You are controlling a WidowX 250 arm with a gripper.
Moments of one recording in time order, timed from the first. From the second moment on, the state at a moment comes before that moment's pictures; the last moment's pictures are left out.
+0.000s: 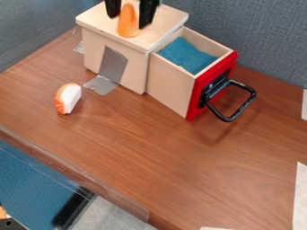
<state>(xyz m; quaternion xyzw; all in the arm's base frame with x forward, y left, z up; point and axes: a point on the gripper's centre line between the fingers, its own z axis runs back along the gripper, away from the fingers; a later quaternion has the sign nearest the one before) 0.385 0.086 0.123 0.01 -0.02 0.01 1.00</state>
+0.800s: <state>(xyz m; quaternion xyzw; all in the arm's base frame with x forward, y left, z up) 0.377 0.068 0.102 0.01 -0.01 0.02 1.00</state>
